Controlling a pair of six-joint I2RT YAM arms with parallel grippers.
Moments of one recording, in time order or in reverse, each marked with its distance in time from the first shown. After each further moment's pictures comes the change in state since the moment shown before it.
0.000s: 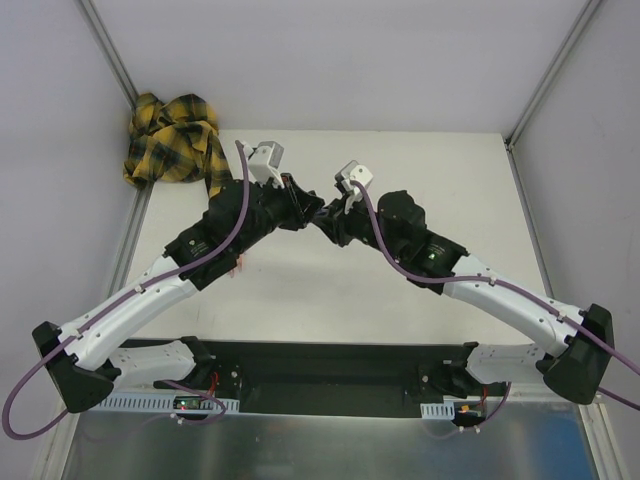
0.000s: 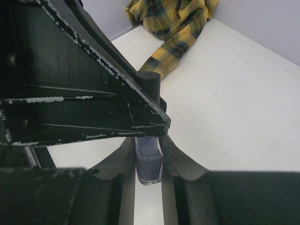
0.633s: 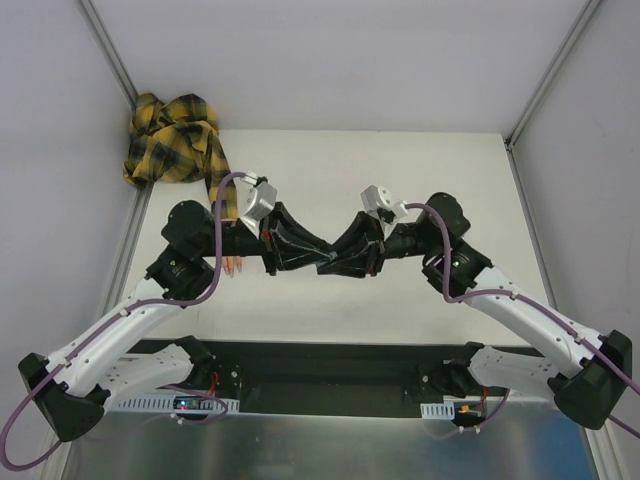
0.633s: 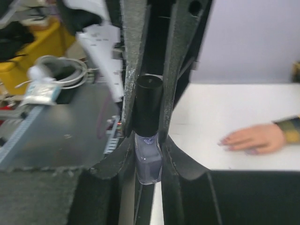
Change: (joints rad) left arm 0.105 -0.167 -0.216 0.438 0.938 0.219; right arm -0.133 -0.146 -0.141 0.262 -0.877 0.126
